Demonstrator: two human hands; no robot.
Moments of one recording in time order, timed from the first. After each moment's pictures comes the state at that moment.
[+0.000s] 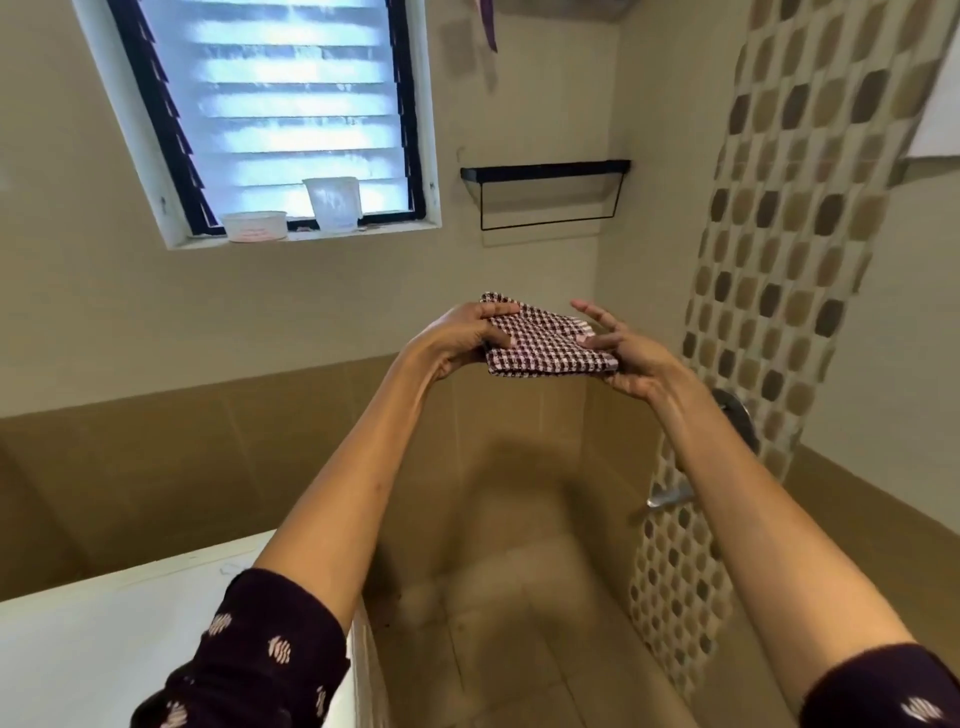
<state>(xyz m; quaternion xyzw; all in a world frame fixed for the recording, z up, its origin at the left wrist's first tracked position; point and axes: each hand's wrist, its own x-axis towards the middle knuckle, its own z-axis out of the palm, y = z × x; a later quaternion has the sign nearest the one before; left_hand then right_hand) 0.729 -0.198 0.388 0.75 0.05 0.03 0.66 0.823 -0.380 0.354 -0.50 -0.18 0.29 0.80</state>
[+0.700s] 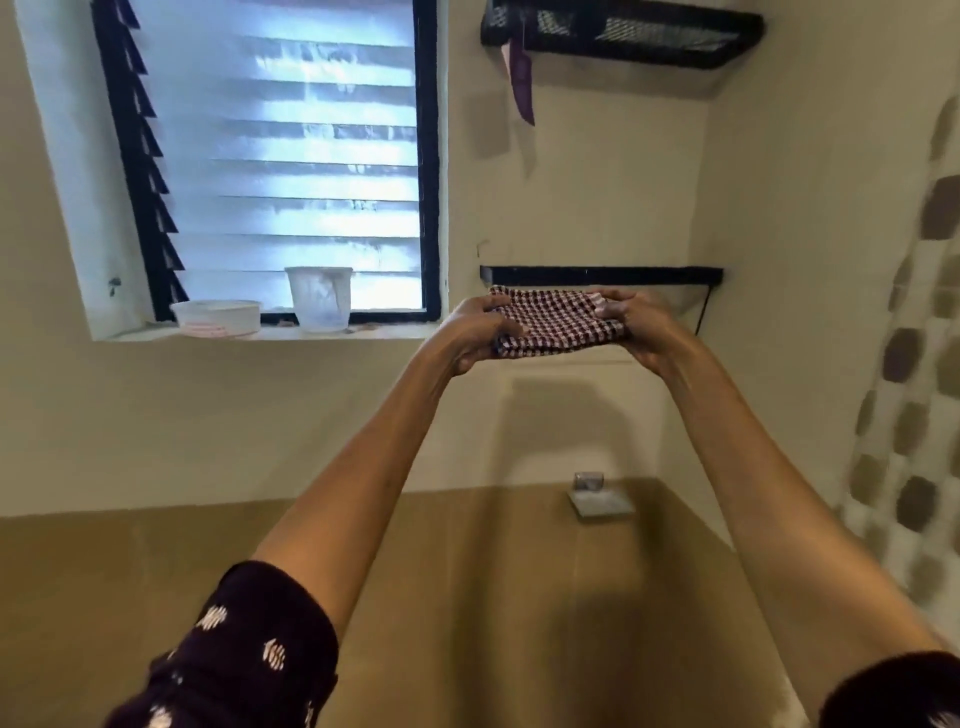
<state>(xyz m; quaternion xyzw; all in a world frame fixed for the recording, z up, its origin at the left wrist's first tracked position) 1.059 -0.091 0.463 0.72 0.11 0.24 0.65 1.179 -0.237 0.466 -0.60 -0.31 0.09 0.73</state>
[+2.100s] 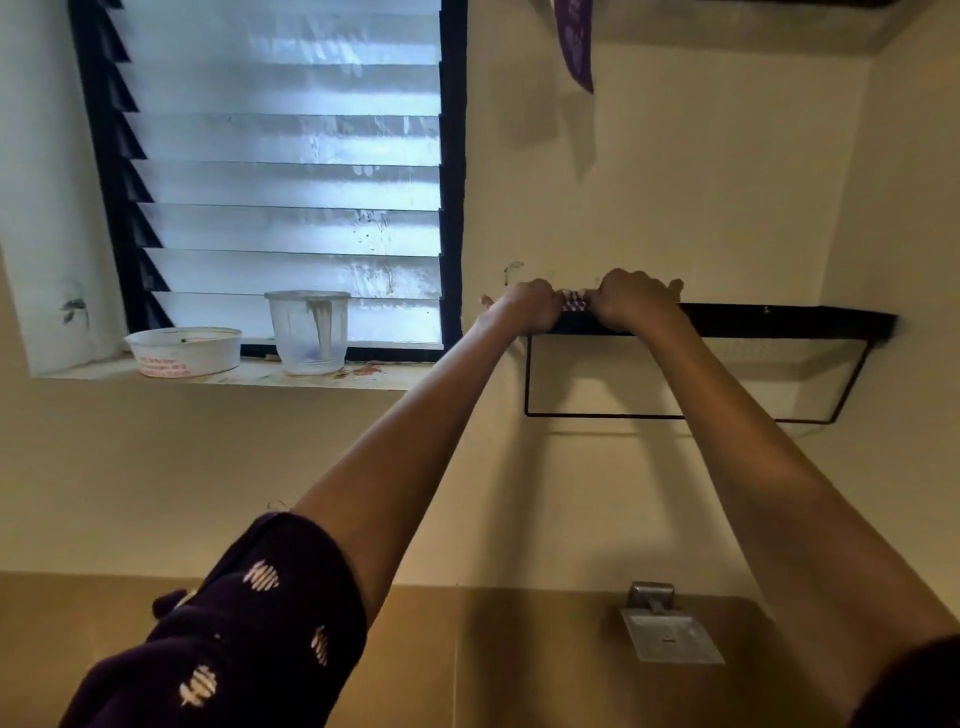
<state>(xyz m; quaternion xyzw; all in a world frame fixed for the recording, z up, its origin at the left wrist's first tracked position) 1.270 0.025 0.522 0.95 0.21 0.21 0.09 1.346 -0.078 0.528 -0.91 -0.32 -0.22 0.17</state>
